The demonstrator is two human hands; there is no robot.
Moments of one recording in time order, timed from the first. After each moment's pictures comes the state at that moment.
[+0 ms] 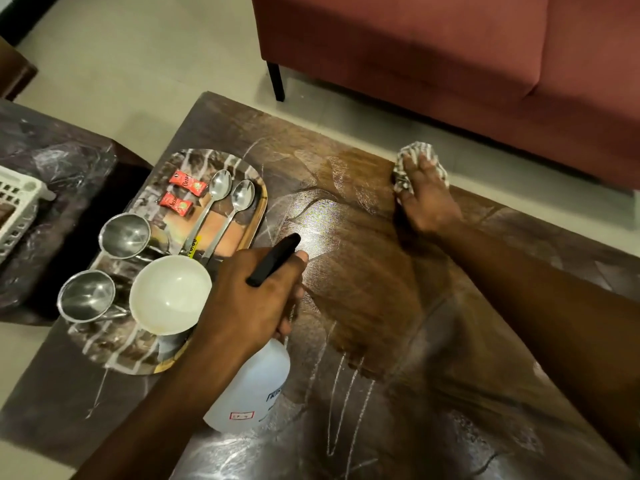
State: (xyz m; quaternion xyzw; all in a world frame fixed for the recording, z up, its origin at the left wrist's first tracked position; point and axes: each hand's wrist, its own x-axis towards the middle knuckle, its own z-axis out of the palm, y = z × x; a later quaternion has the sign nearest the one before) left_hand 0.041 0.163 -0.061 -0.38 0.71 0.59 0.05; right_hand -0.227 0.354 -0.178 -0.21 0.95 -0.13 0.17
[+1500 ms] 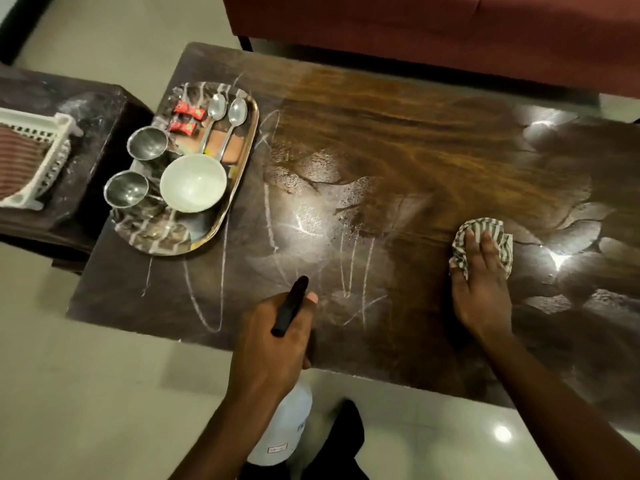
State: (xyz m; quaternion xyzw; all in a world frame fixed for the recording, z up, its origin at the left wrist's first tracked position) left_hand 0.276 0.260 -0.094 -0.34 0.76 0.55 0.08; right_hand 0.123 0.555 -0.202 0.00 0.97 -0.21 0.08
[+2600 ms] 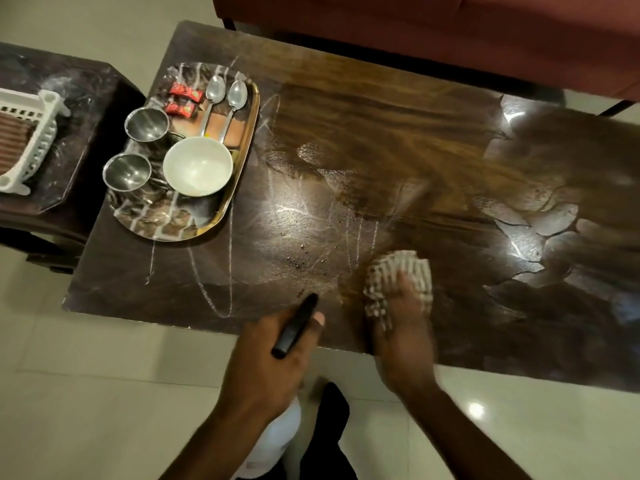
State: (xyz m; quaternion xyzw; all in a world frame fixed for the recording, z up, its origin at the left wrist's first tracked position) left_hand 0.321 0.230 -0.090 -0.26 0.77 0.57 0.14; right_hand 0.272 0.447 -0.187 -0.08 0.97 -0.22 0.07
